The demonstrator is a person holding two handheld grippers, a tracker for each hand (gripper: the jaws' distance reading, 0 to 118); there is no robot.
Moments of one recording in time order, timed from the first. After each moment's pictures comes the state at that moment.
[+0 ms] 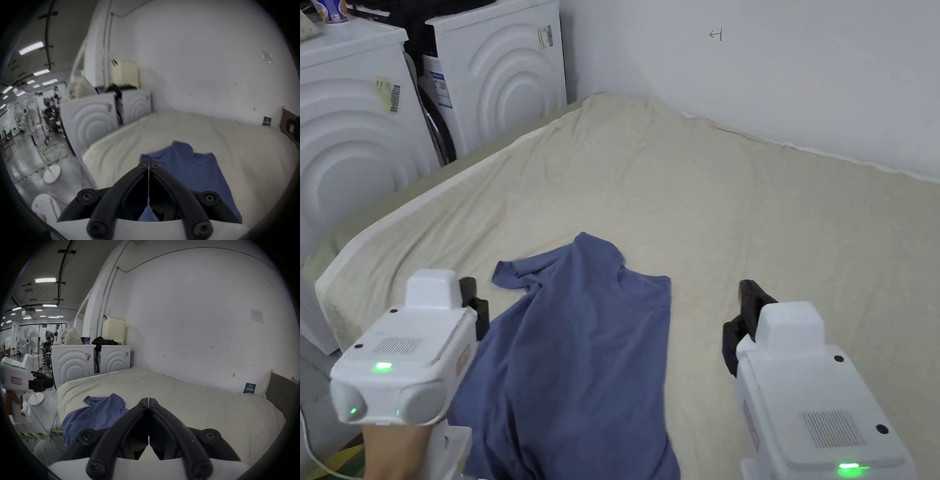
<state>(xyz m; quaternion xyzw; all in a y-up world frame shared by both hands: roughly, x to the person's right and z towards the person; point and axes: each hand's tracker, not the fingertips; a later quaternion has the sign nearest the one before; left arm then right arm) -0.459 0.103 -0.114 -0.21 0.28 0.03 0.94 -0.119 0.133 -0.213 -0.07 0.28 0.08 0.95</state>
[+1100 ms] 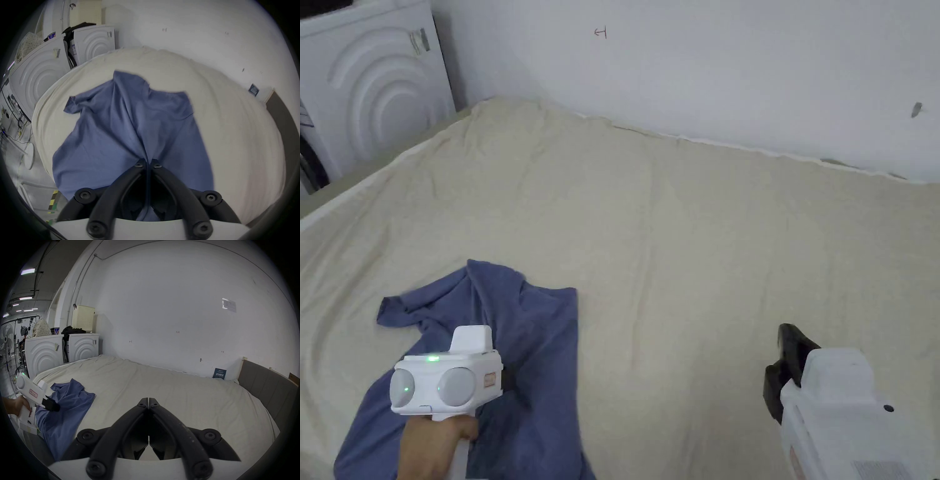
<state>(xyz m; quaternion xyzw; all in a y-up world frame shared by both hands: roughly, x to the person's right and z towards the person) -0.405 0.006 -0.253 -0.41 0.15 0.12 0.89 -0.001 0.114 -0.236 -0.12 0.15 0.09 0.98</state>
